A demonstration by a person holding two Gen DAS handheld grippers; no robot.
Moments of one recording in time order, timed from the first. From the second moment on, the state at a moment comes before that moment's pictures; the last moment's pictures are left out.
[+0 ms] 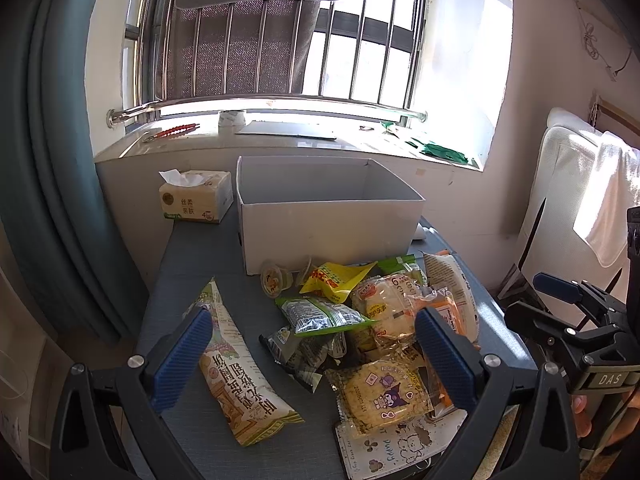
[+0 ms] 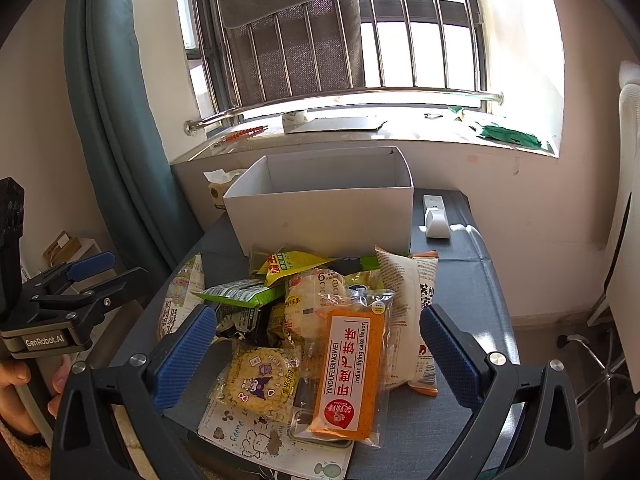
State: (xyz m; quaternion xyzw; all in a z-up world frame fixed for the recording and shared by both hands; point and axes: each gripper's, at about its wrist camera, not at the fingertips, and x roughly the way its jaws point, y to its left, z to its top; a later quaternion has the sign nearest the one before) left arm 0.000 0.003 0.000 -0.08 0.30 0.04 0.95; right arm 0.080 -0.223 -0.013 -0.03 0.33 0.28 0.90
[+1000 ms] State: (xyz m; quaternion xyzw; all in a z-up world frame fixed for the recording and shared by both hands) left arm 0.013 0.082 -0.091 -0.17 0.38 0.08 0.90; right arm 0.087 -0.220 -0.046 -0.03 0.38 0.28 0.88
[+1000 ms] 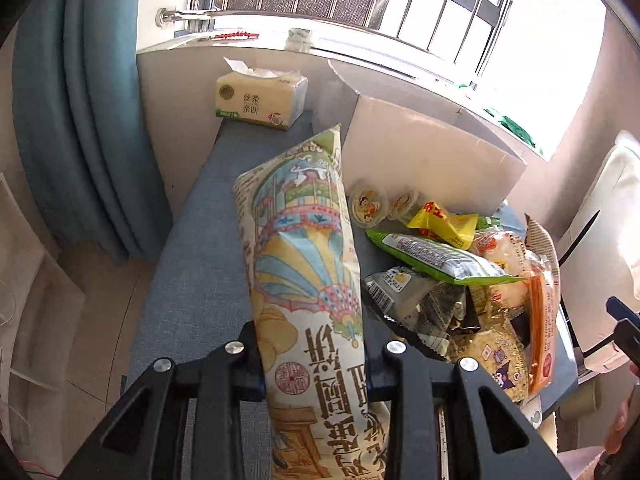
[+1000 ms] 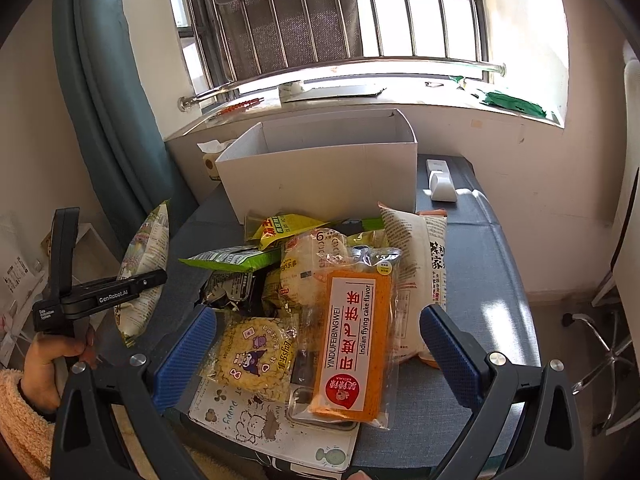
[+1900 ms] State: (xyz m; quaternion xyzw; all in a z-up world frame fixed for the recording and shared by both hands) left arm -0.012 0.068 -0.042 -0.17 0.31 0.03 0.93; right arm 0.266 -0.252 -0.129 0.14 0.53 0.21 0.81
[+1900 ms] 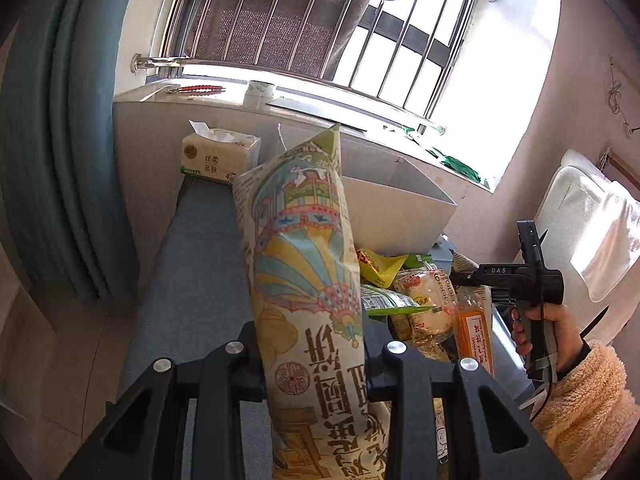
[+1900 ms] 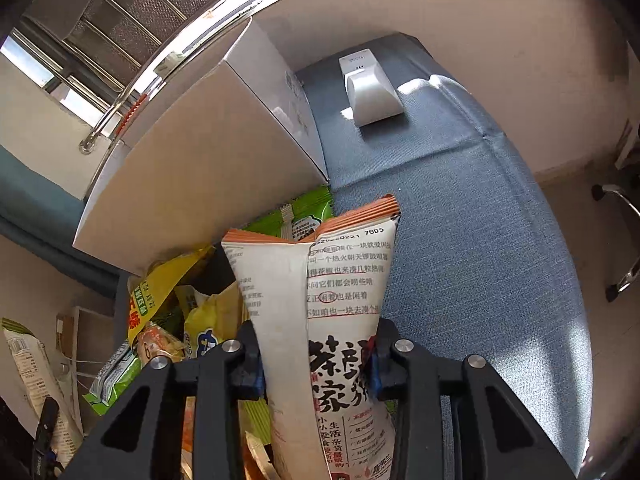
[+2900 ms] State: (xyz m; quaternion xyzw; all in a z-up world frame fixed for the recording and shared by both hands) left arm 0.293 0.081 0.022 -0.09 0.35 0.02 0.93; right arm 0.448 -0.132 0.008 0.09 0.46 0.31 0.83
